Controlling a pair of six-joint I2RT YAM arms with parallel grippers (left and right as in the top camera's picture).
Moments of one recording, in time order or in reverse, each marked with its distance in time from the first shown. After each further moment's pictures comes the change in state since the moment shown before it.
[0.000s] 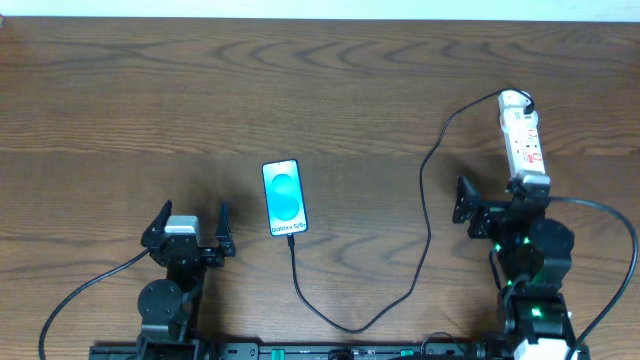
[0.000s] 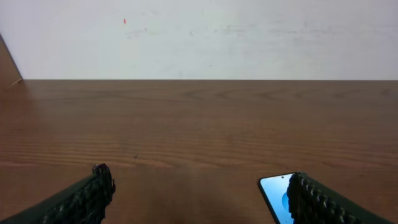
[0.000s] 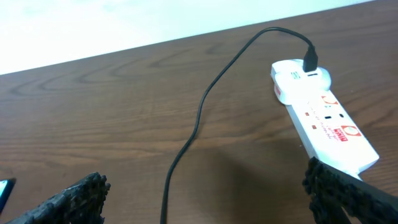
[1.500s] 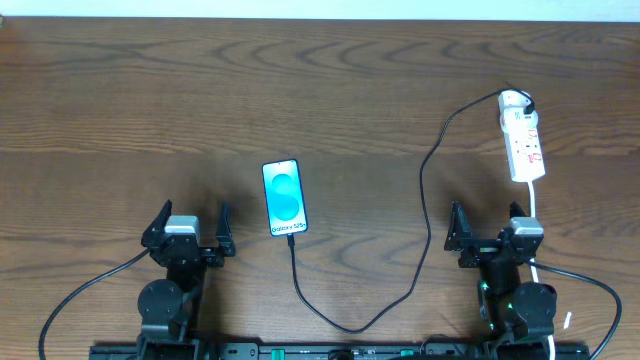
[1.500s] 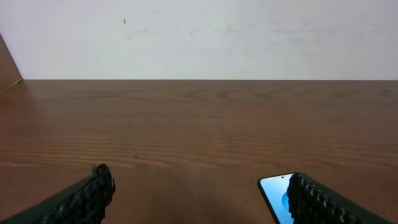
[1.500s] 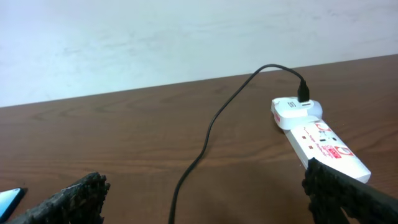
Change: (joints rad) left arm 0.000 0.000 0.000 0.000 0.000 0.000; right arm 0.144 -0.636 -0.260 -0.113 0.156 -0.008
